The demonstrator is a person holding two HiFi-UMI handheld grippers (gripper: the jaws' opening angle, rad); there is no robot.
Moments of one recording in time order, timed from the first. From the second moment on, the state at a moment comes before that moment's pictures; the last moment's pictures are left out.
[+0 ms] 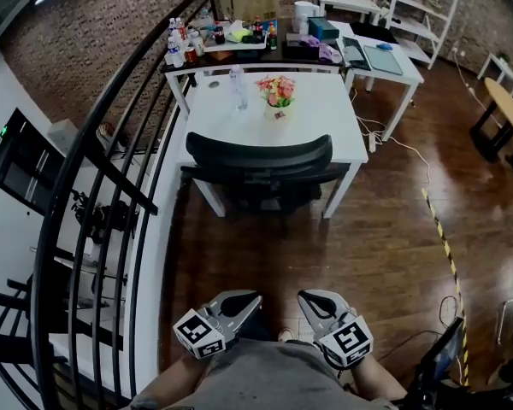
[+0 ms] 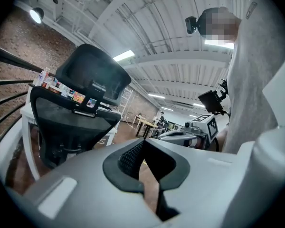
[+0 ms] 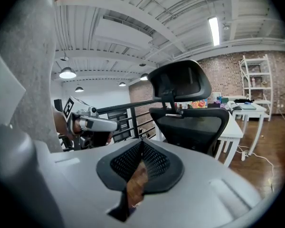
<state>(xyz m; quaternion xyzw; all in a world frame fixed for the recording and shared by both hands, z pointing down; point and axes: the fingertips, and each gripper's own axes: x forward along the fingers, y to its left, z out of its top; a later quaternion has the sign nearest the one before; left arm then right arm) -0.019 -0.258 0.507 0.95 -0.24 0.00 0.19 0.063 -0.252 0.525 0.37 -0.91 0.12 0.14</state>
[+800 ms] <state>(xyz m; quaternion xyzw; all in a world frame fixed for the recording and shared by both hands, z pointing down) -0.054 -0.409 0.464 0.97 -0.22 -0.01 0.14 0.055 -0.399 0.480 0.42 -0.89 0.08 0.12</state>
